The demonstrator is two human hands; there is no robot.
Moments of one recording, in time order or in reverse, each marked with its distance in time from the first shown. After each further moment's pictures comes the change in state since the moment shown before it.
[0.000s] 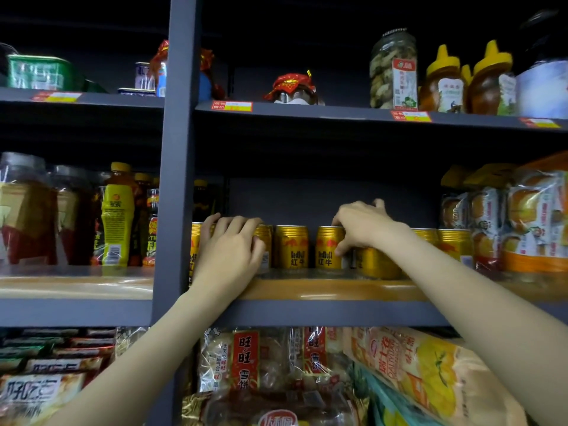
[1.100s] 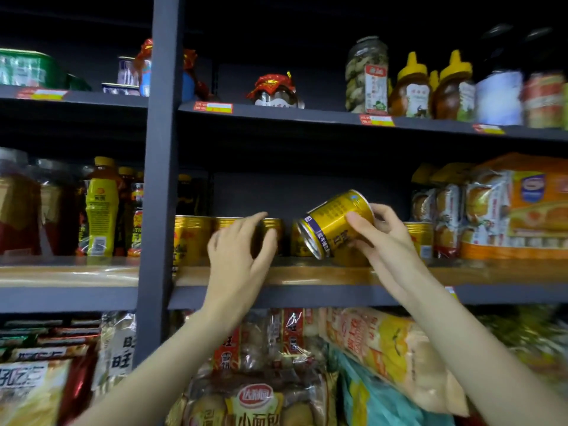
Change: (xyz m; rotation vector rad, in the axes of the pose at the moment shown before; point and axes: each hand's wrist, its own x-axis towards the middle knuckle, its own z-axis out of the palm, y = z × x) left_hand -0.029 0.061 -0.033 -0.680 0.048 -0.167; right_hand -0.104 0.016 0.020 1.876 0.442 0.089
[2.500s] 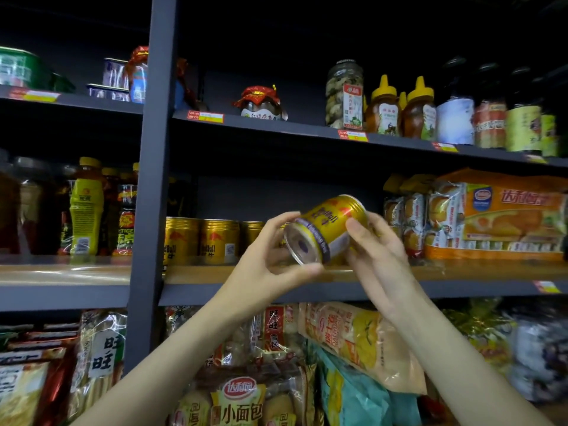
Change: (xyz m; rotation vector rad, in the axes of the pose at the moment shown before) left_hand -0.012 0.047 -0.010 -0.725 -0.436 -0.018; right_hand -0.048 -0.030 0.009 0.263 -0.006 0.019
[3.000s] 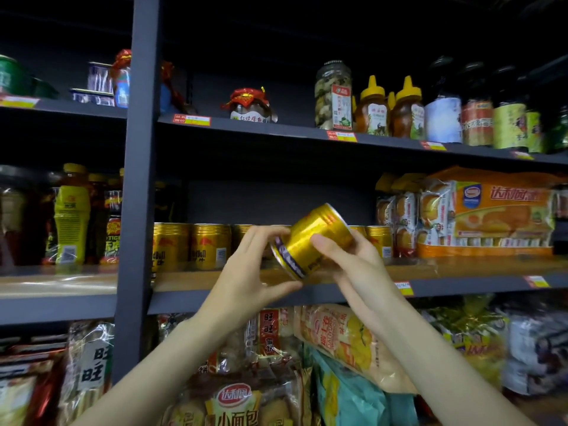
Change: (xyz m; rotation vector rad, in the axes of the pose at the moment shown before) left_hand 0.004 -0.022 -0.007 0.550 0.098 0.257; right_hand -0.008 0.009 0.008 -0.282 0.002 0.059
